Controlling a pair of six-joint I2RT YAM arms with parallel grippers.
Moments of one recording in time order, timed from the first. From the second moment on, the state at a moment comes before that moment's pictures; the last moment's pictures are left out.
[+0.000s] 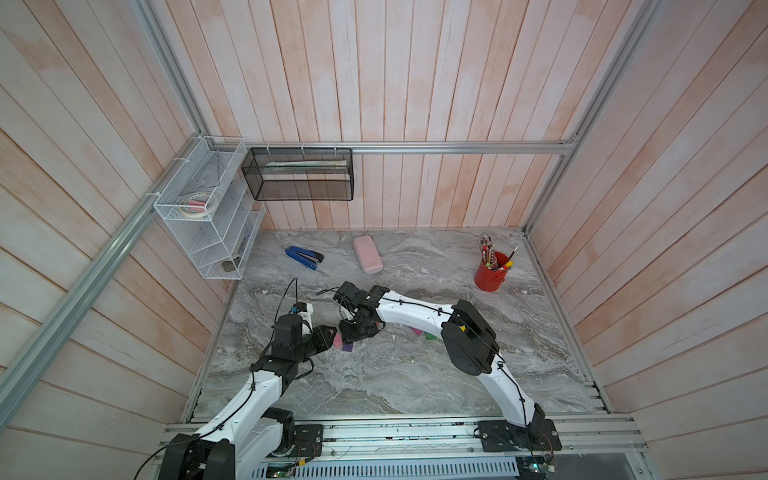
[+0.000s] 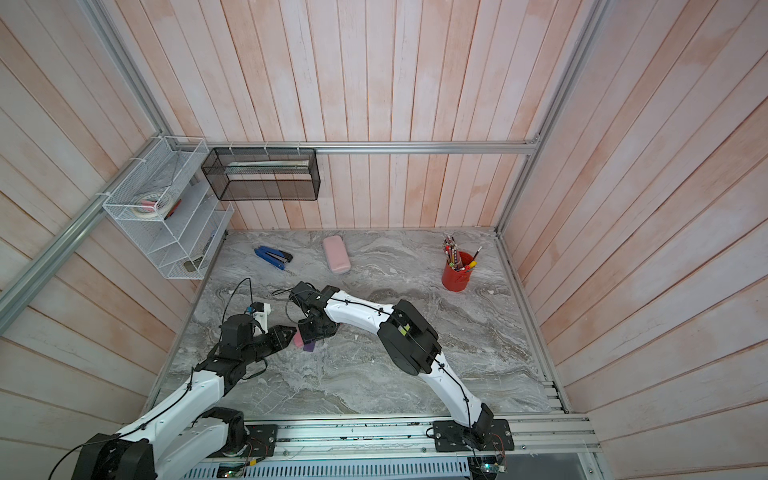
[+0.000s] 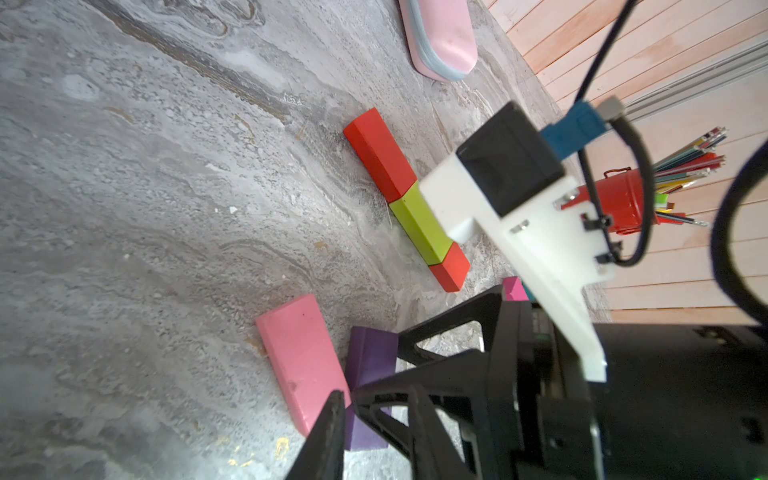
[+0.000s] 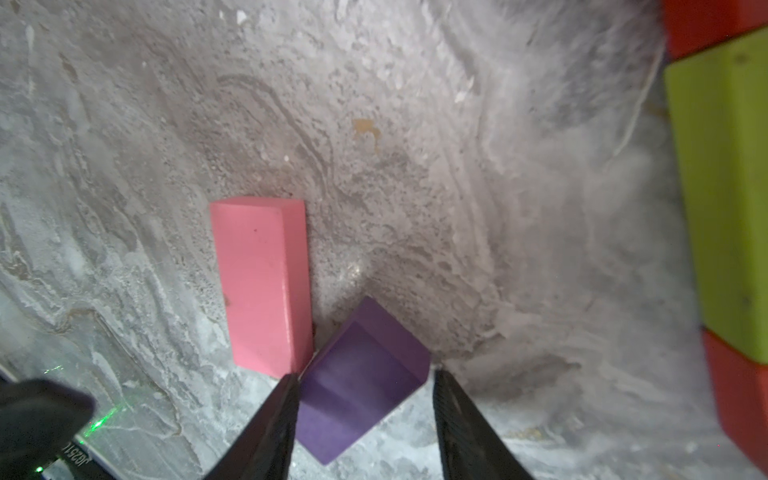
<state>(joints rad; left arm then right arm) -0.17 0.97 0.31 0.00 0.38 -0.59 1.03 2.33 1.91 -0.84 -0.18 0.55</state>
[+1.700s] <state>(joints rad) -0.16 0.91 0.24 0.09 0.52 -0.63 1.04 2.33 1.93 -0.90 -0.09 0.29</state>
